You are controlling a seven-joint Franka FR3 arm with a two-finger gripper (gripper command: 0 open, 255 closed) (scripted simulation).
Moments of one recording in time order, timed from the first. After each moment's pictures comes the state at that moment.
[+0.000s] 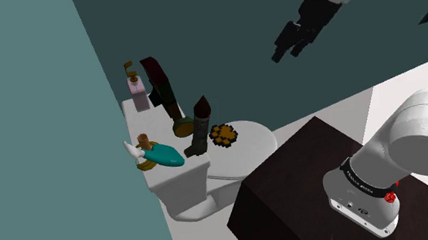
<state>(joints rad) 0.07 -0.89 0.02 -2.68 0.13 2.03 0.09</state>
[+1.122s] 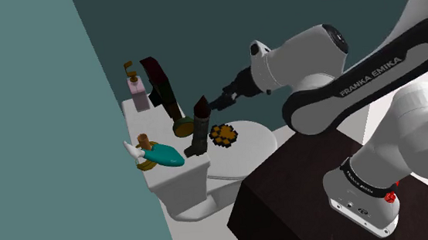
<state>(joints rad) 0.39 -0.30 0.16 -2.94 0.26 3.39 -0.04</state>
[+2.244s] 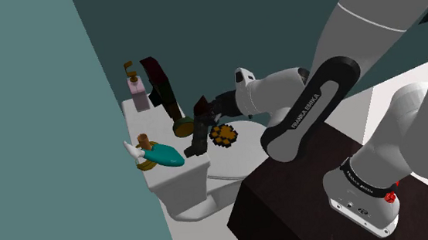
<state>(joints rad) 0.41 0.14 0.17 -2.84 0.21 3.86 -0.08</state>
